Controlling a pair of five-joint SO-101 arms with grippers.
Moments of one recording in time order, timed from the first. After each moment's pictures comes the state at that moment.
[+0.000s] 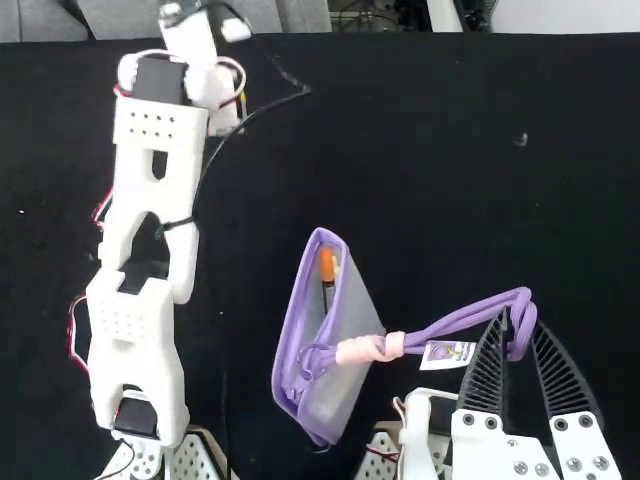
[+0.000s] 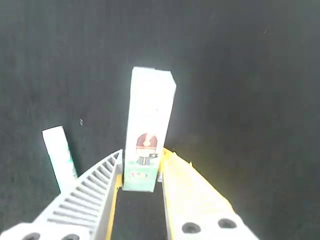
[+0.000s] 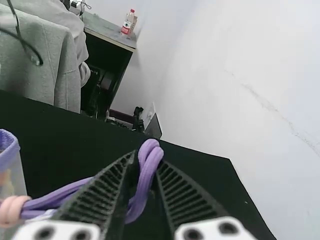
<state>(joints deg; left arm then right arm) 4.6 30.5 -66.6 100.1 14.8 12.3 -82.9 -3.1 99.3 24.8</state>
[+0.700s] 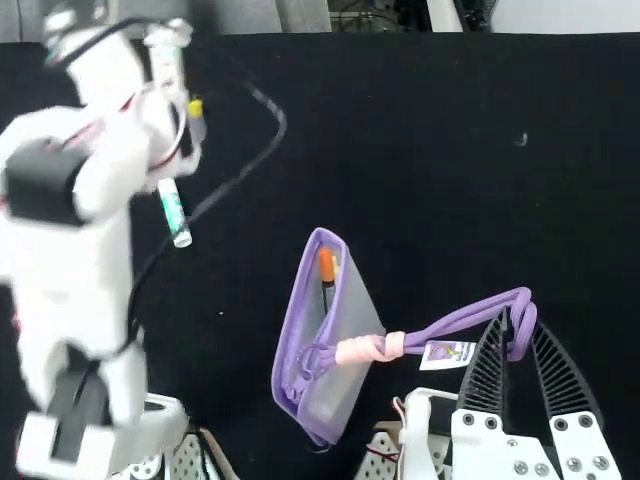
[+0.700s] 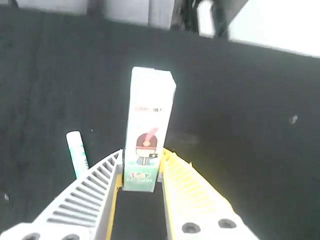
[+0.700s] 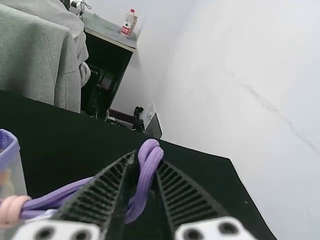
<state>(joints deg) 4.3 -16.7 -38.4 99.5 15.2 12.3 -82.9 -3.1 99.4 24.8</state>
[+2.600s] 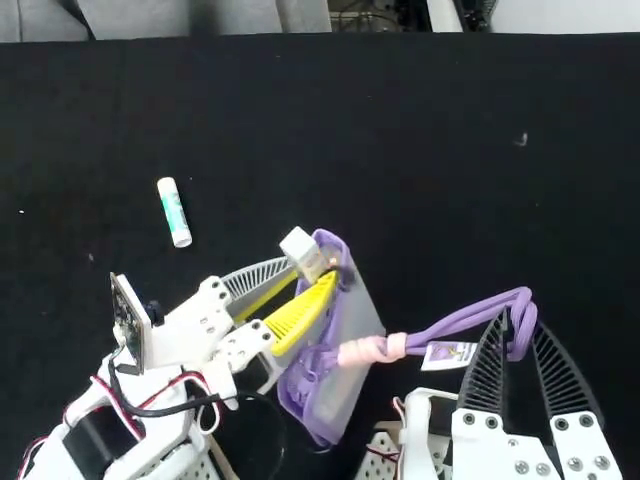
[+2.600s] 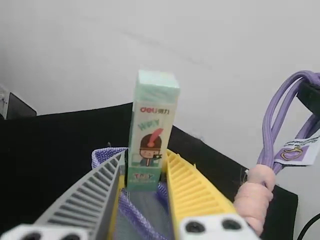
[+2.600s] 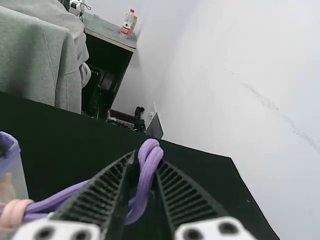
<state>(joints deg) 44.9 -102.9 67.7 38.7 15.6 12.3 -82.9 -3.1 99.4 24.1</state>
